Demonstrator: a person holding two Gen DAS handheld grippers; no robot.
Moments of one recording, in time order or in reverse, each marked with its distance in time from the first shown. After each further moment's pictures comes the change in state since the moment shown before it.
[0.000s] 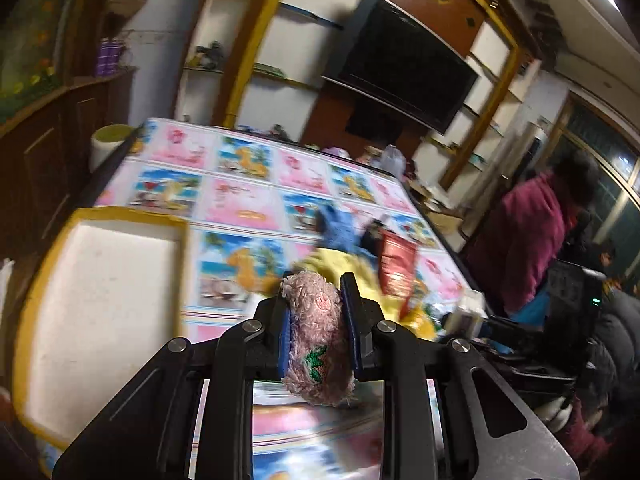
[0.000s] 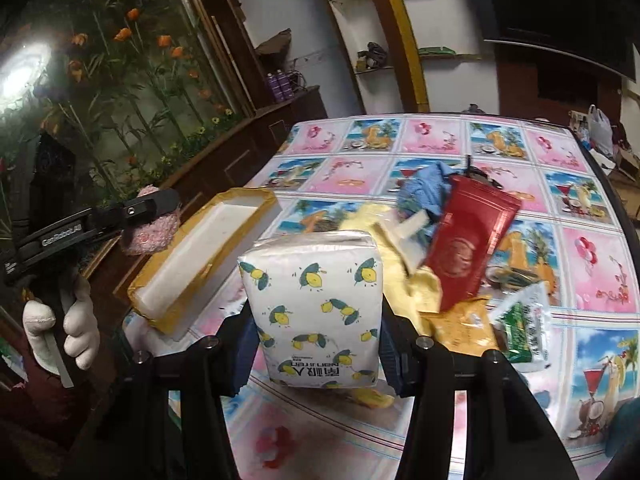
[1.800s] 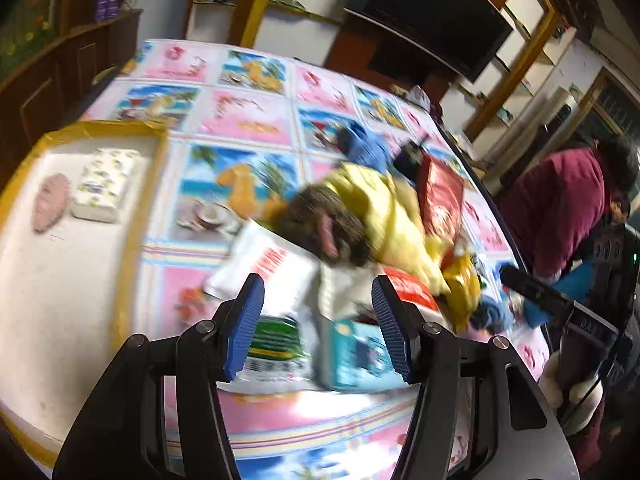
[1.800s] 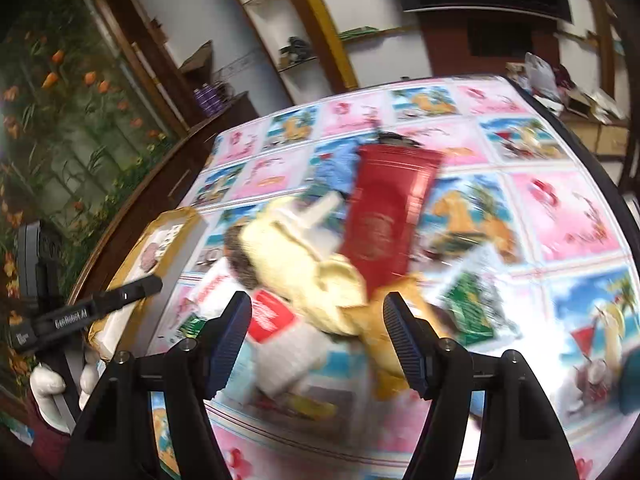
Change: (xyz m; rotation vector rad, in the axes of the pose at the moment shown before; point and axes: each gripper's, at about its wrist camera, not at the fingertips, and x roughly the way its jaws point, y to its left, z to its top) left arm 0.098 -0.012 -0.047 -0.011 0.250 0.036; right arm 0.014 -0.063 -0.012 0.253 -0.011 -0.184
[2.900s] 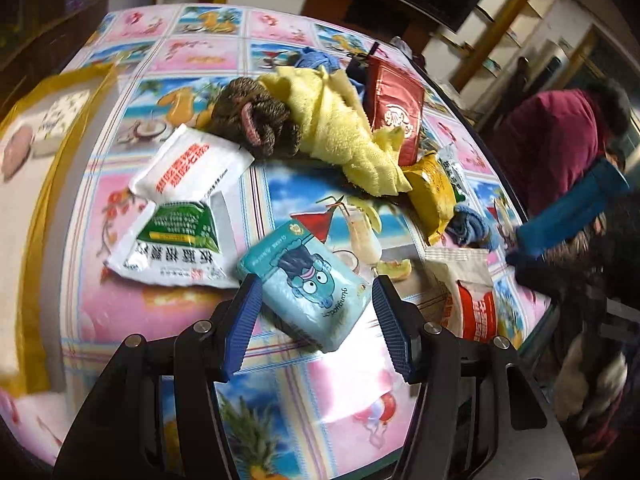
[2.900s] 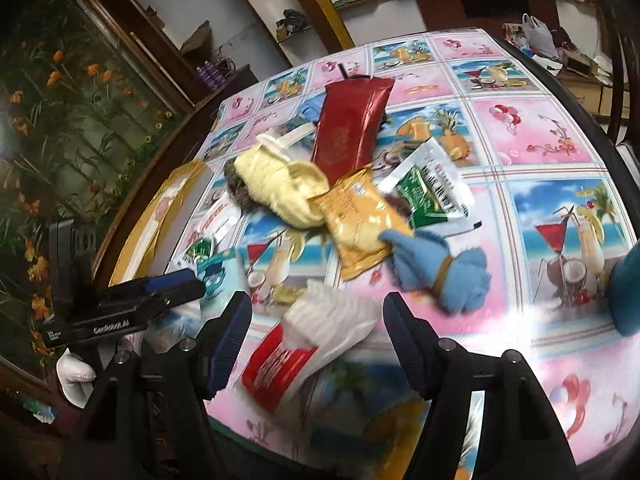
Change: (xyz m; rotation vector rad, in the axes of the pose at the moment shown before) left arm 0.013 -0.046 -0.065 0.052 0.136 -0.009; right arm -0.044 -0.026 -0.063 0.018 0.138 0.062
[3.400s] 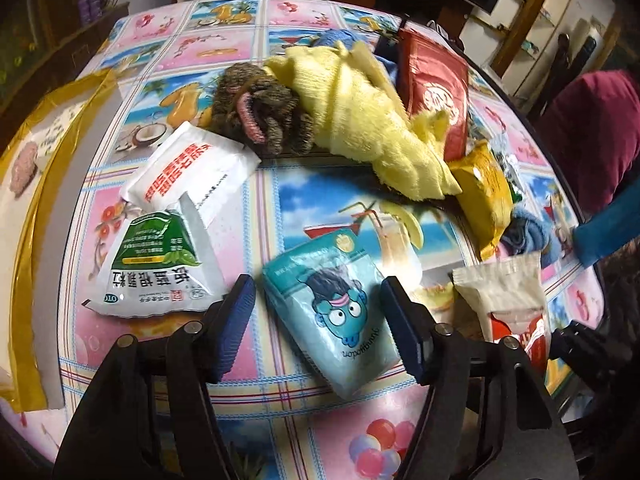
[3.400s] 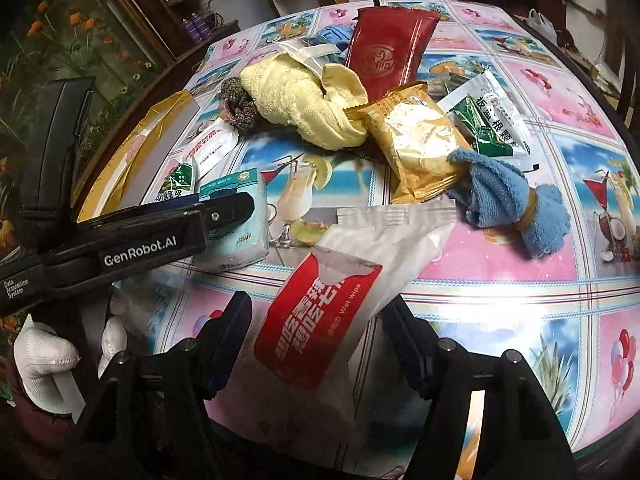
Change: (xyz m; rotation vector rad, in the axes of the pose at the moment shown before) left arm 0.045 -0.022 0.014 0.055 0.032 0.203; right arm 0.060 0.038 -0.024 -0.049 0.113 -0.127
